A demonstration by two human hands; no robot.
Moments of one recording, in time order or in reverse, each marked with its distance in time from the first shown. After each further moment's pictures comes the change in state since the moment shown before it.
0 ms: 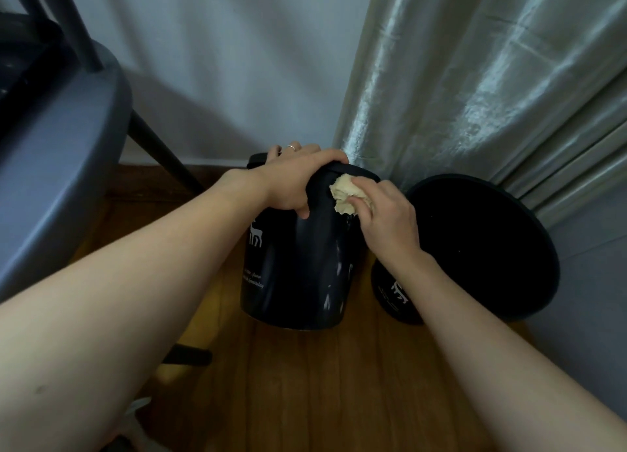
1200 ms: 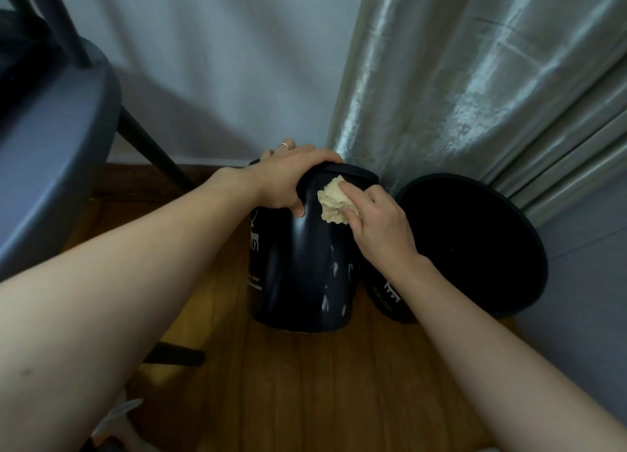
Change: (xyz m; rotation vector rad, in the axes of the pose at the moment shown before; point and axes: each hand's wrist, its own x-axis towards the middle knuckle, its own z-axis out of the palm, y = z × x) left_hand 0.002 -0.006 0.004 -0.052 0.023 0.046; right_hand -0.010 0.002 -0.008 -0.079 -0.108 -0.115
